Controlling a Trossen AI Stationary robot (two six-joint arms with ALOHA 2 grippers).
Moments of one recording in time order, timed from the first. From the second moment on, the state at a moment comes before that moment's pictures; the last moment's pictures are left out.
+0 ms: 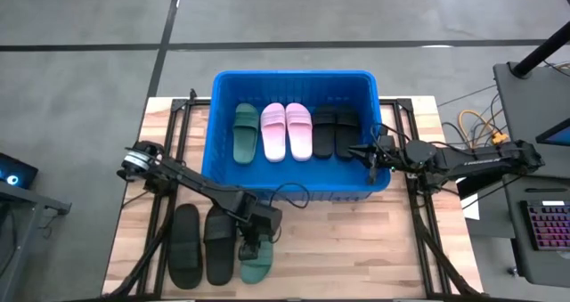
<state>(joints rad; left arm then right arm) -0.35 1.78 1.23 -0.63 0.44 -0.46 0.05 0.60 0.37 0.09 0.37 0.19</state>
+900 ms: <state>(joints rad) -0.33 1.63 1.26 -0.64 0.45 -0.53 0.05 0.60 0.37 0.09 0.38 0.17</state>
